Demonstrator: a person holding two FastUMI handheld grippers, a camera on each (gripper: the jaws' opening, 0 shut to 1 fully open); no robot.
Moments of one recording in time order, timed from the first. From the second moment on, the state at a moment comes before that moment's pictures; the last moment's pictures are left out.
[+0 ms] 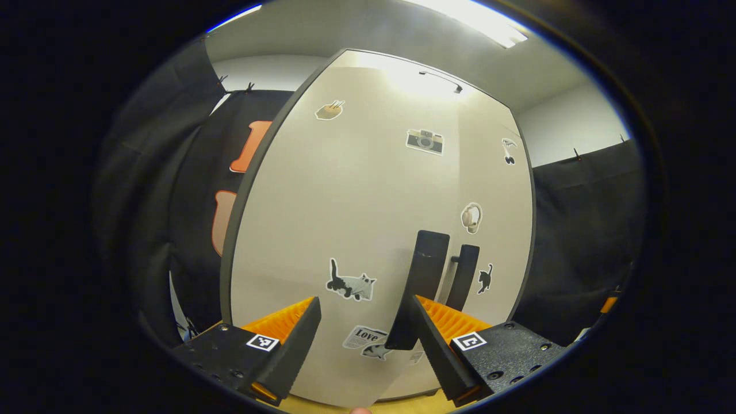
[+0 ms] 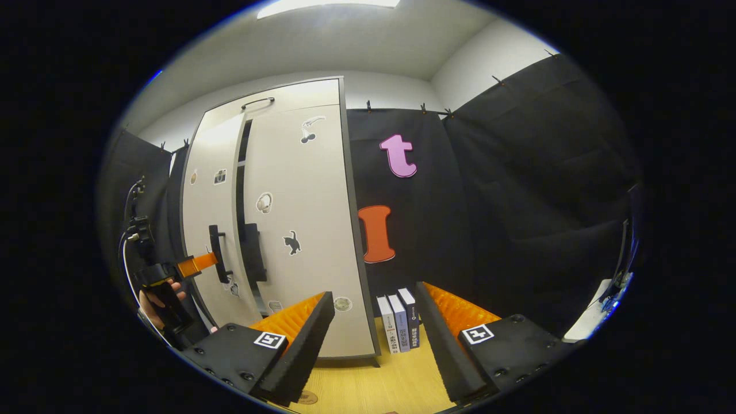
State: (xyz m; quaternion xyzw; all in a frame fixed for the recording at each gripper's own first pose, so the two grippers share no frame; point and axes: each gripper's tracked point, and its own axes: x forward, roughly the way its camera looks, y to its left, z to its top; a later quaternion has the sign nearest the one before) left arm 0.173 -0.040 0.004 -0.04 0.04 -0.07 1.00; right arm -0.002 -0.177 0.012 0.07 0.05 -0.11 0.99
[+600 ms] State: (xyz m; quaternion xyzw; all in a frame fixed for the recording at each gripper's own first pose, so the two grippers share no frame) left arm 0.182 -0.056 -0.008 -0.05 0.05 -0.09 0.99; right arm 0.011 -0.158 0.000 0.07 0.07 -0.09 0.99
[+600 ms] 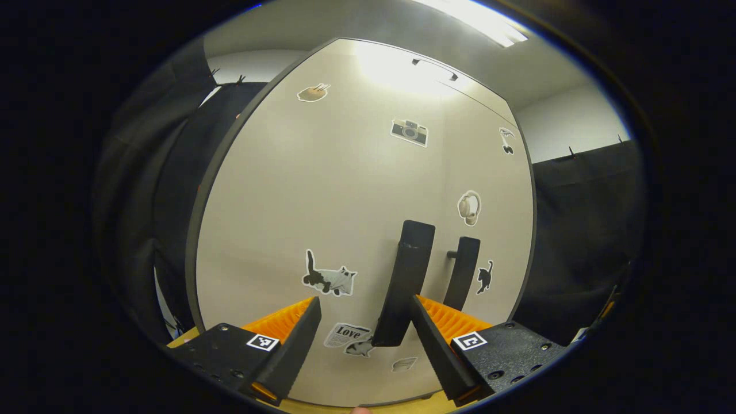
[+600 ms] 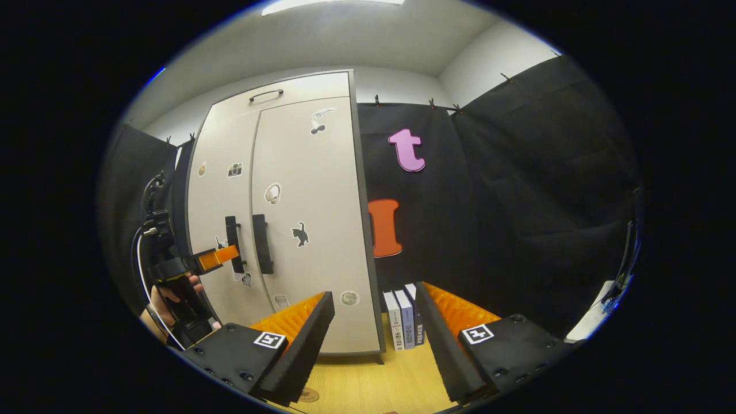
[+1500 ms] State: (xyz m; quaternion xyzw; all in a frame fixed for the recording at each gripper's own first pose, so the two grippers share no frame) left arm 0.044 0.055 0.043 -0.02 0.01 0.02 1.00; right arm 0.062 -0.083 -0.021 0.08 0.06 0.00 1.00
